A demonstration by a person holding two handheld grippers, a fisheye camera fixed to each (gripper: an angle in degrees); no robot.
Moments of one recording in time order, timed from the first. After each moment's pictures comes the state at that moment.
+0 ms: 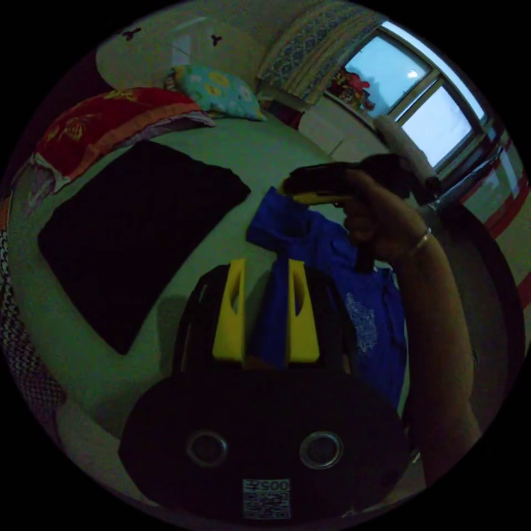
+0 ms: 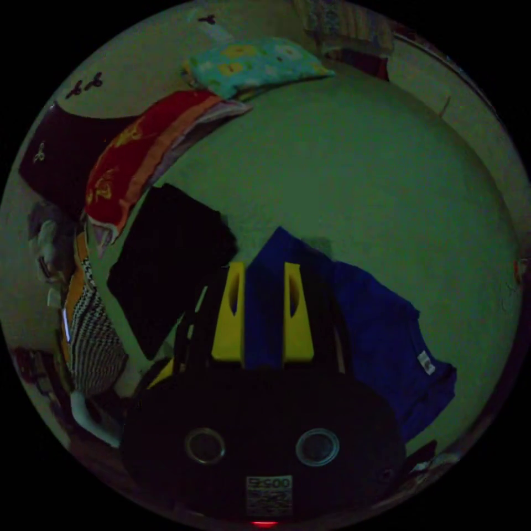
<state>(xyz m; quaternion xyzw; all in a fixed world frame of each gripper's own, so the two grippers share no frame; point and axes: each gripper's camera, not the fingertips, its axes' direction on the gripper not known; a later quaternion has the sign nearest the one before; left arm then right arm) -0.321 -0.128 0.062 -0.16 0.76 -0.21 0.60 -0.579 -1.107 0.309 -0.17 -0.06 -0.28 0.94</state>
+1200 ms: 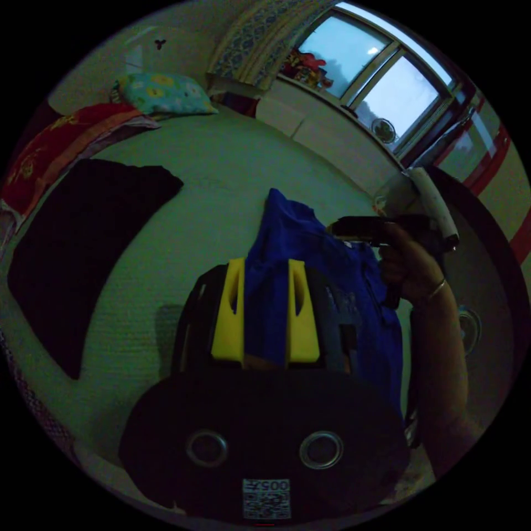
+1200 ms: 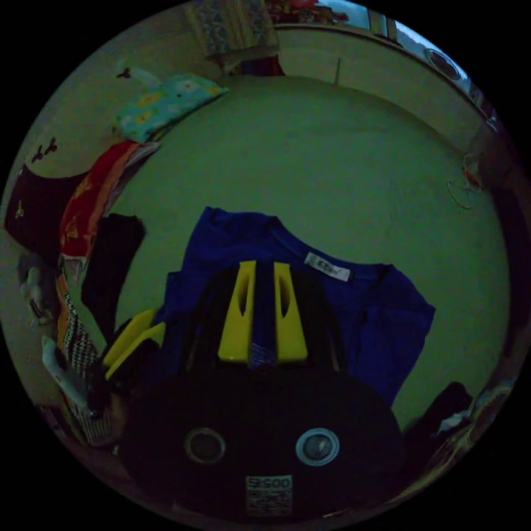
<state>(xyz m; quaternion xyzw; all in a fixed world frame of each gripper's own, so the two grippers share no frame) -0.251 -0.151 0.234 -0.08 0.80 -0.16 0.57 -0.550 -1.209 0.275 -0.08 -0.02 -0.16 0.98</state>
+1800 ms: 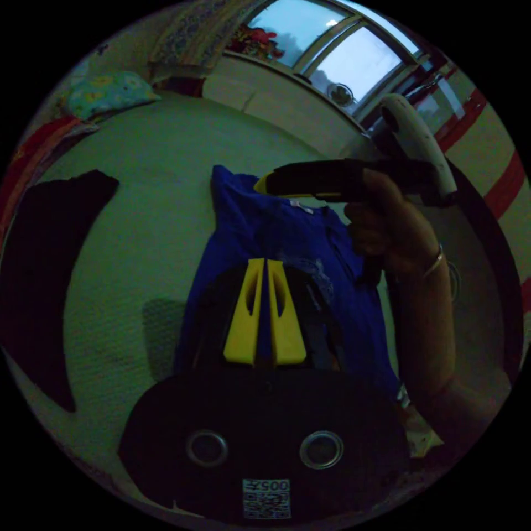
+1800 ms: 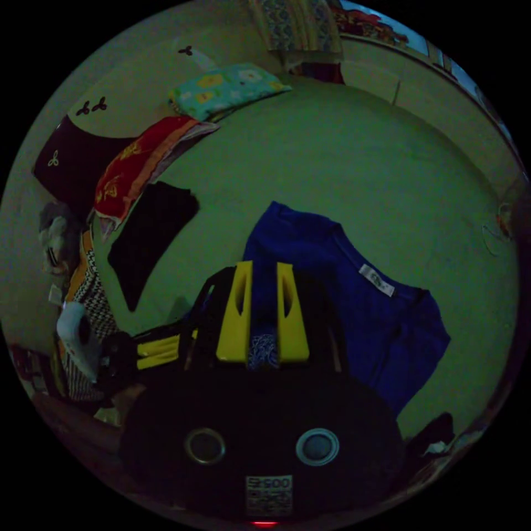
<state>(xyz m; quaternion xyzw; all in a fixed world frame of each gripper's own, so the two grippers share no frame) -0.228 -0.172 0.221 -0.04 0.87 -0.03 0.49 -0.609 -1.217 0.277 -0.11 -0.07 -0.26 0.96</state>
